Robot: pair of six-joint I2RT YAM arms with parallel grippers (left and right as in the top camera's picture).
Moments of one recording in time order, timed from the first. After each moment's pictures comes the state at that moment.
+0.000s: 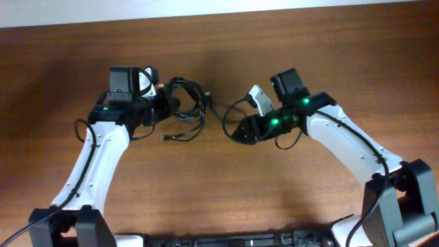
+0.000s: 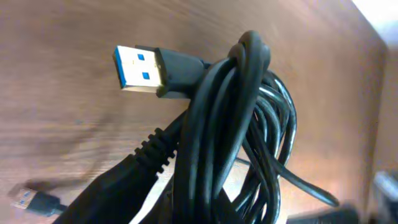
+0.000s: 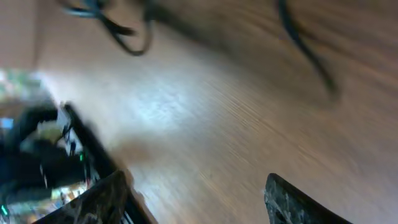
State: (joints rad) left arm -0.09 1.53 1.08 -0.54 0.49 -0.43; right arm 0.33 1.62 1.08 -0.70 -0.74 0.02
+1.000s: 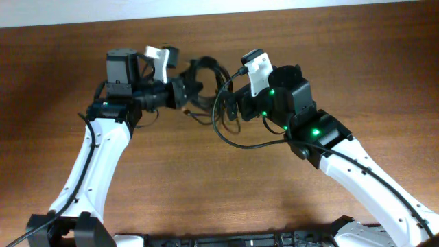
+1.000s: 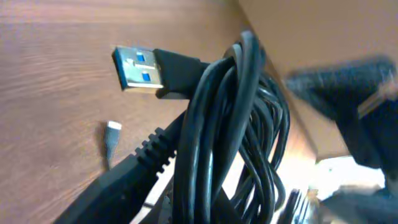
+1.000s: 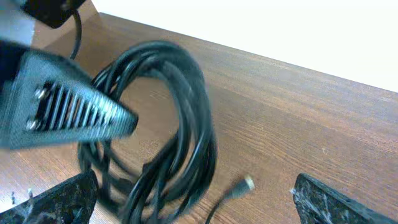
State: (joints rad) left arm -0.12 1.52 1.17 -0.41 0.87 -0.17; right arm 0.53 1.32 1.07 -0.21 -0.12 0.10
